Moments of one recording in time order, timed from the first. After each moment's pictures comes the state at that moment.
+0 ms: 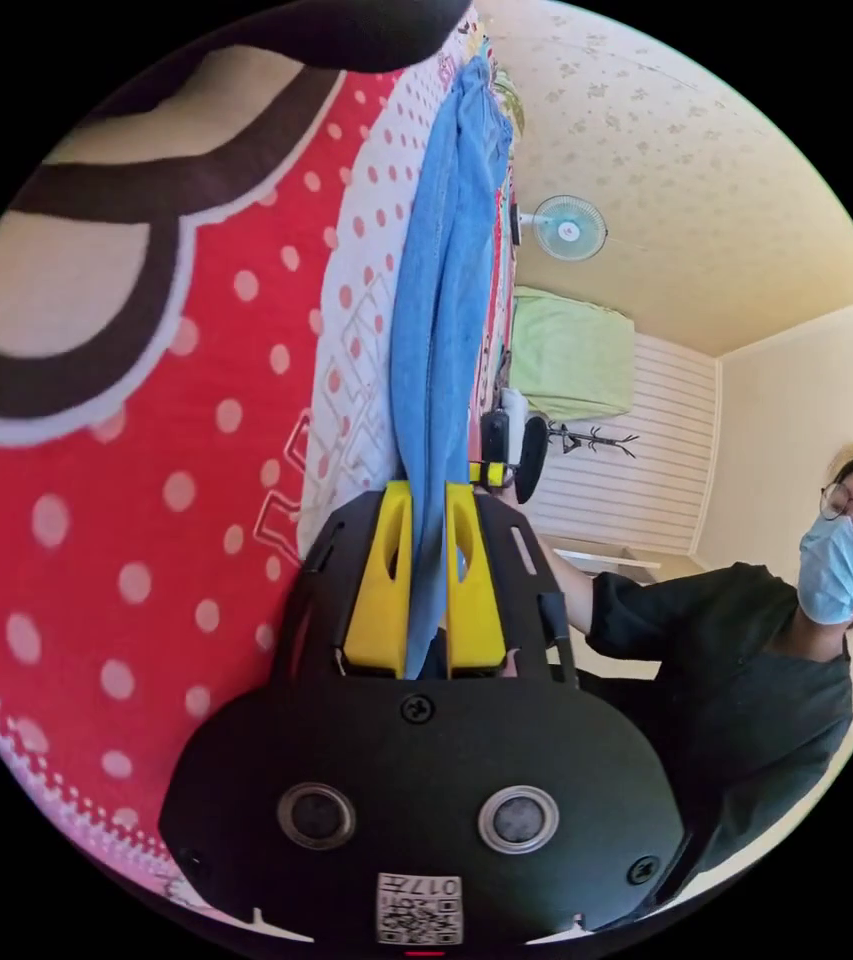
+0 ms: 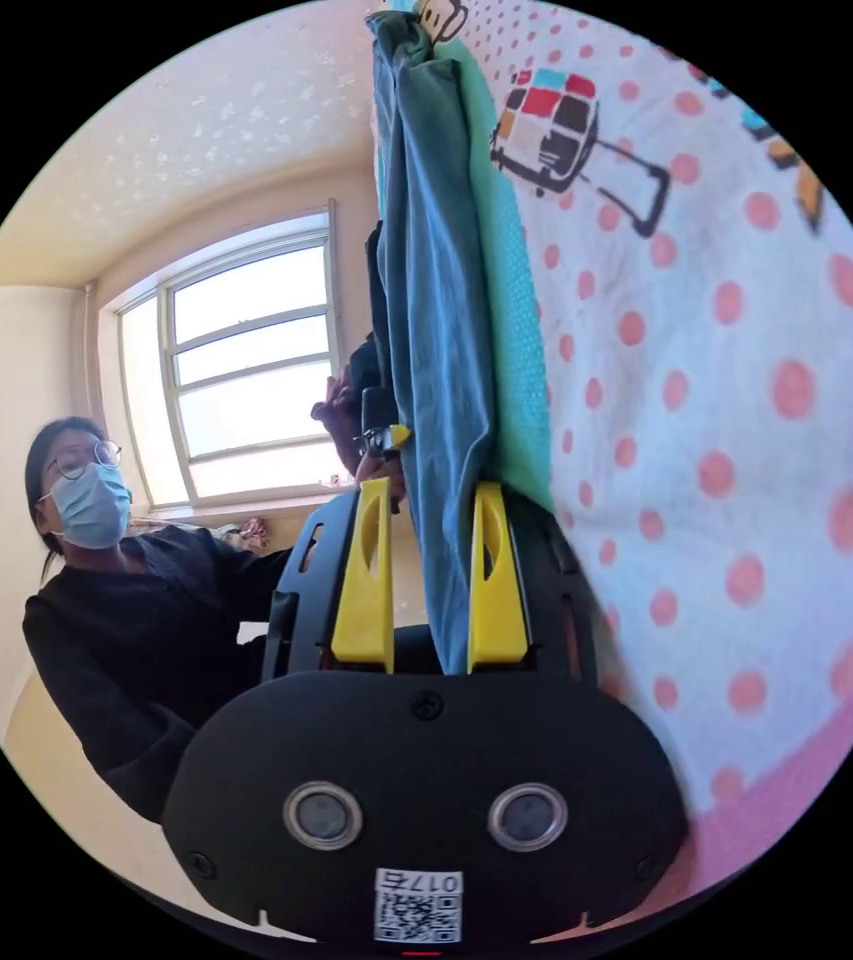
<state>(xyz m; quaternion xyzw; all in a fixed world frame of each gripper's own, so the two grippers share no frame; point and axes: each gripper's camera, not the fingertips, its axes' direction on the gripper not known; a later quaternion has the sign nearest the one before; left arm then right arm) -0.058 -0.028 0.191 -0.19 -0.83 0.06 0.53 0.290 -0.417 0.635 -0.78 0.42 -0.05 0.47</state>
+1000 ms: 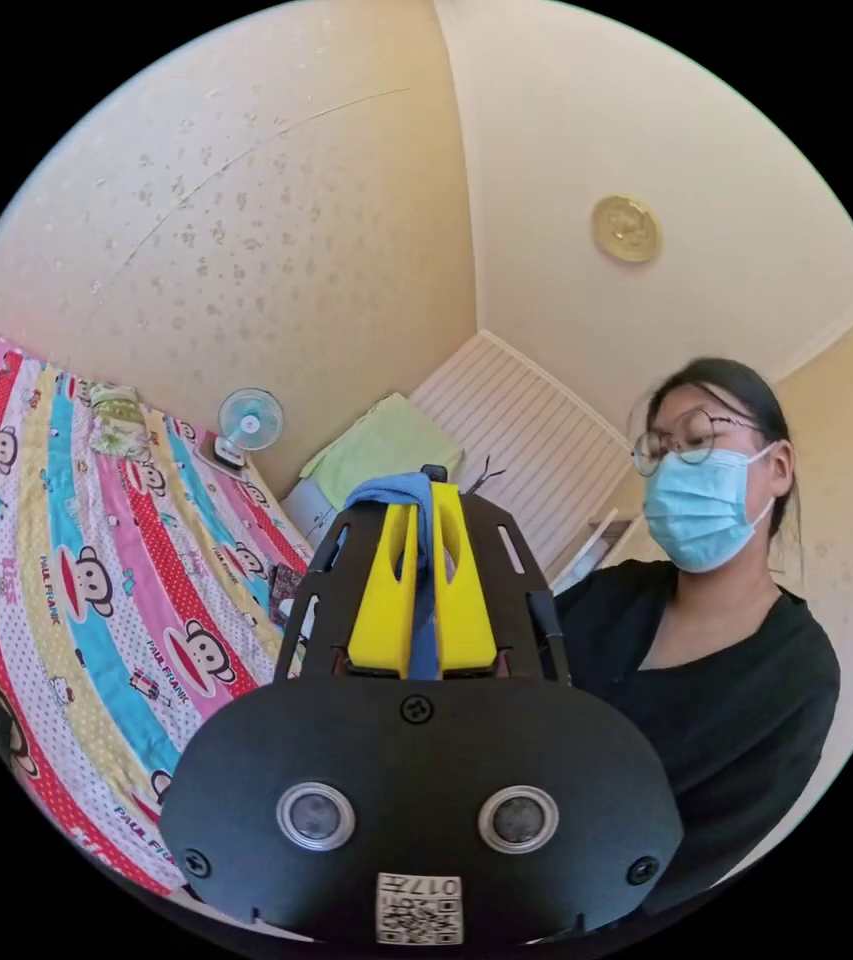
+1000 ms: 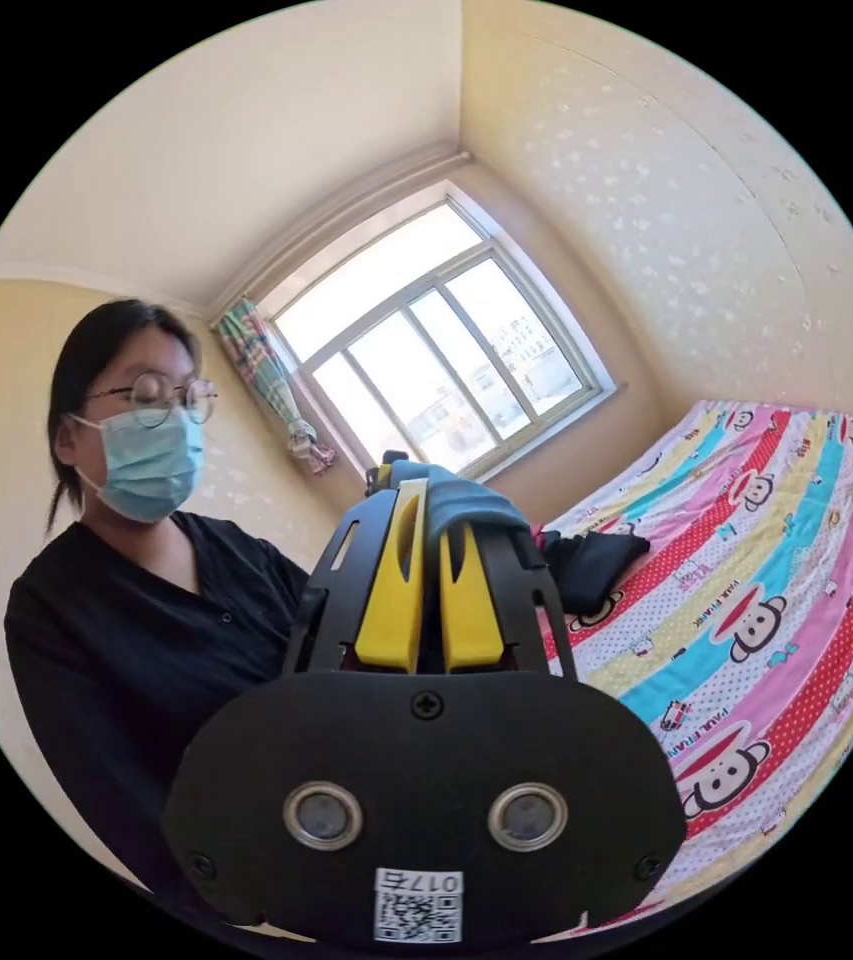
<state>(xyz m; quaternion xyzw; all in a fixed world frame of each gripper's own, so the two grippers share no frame) -0.221 0.338 0.505 -0.35 -0.64 0.45 0.52 -0.211 -0.144 0.725 -0.85 0.09 -0.36 0.37</state>
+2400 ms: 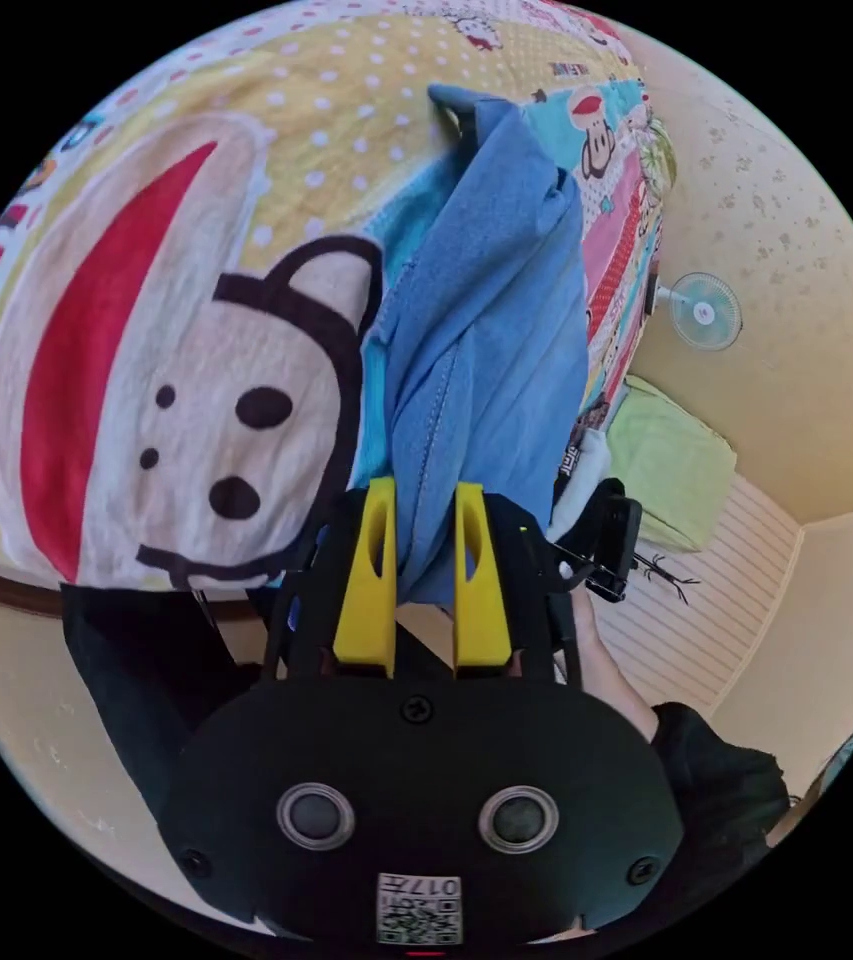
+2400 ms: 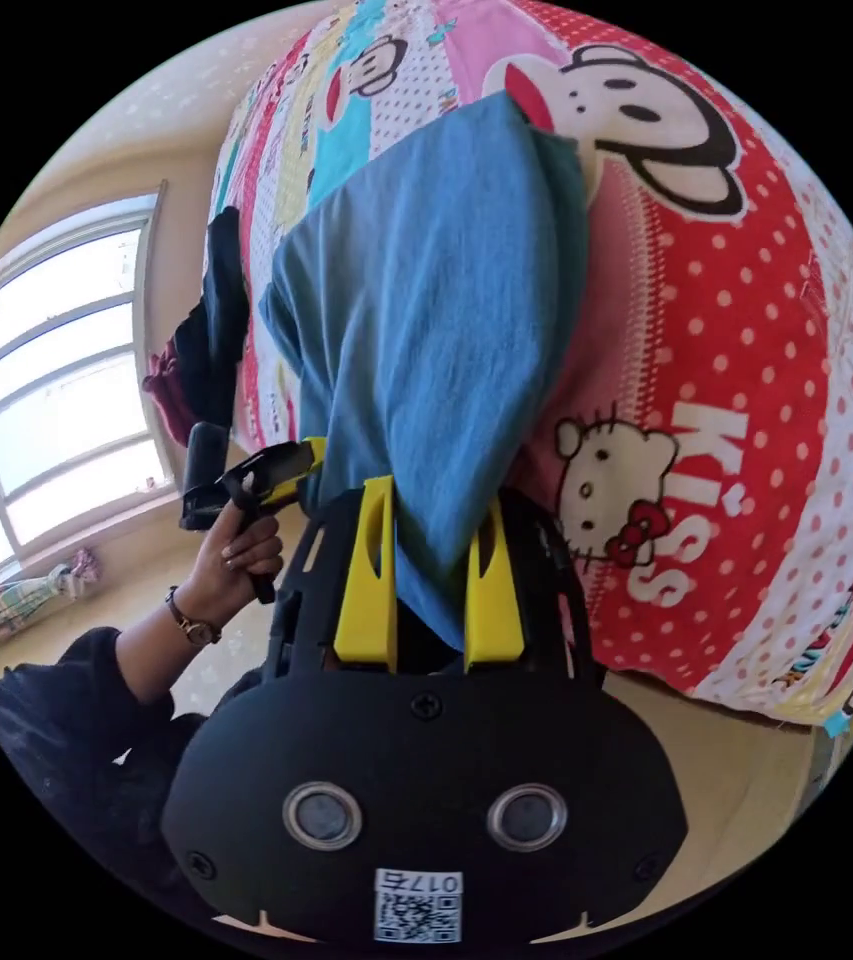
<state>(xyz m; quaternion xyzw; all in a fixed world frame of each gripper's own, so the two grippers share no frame) -0.225 0.013 0.044 0.06 -0.88 0.00 0.48 0.200 -0.412 0.545 -0.69 0.64 -0.19 0.28</state>
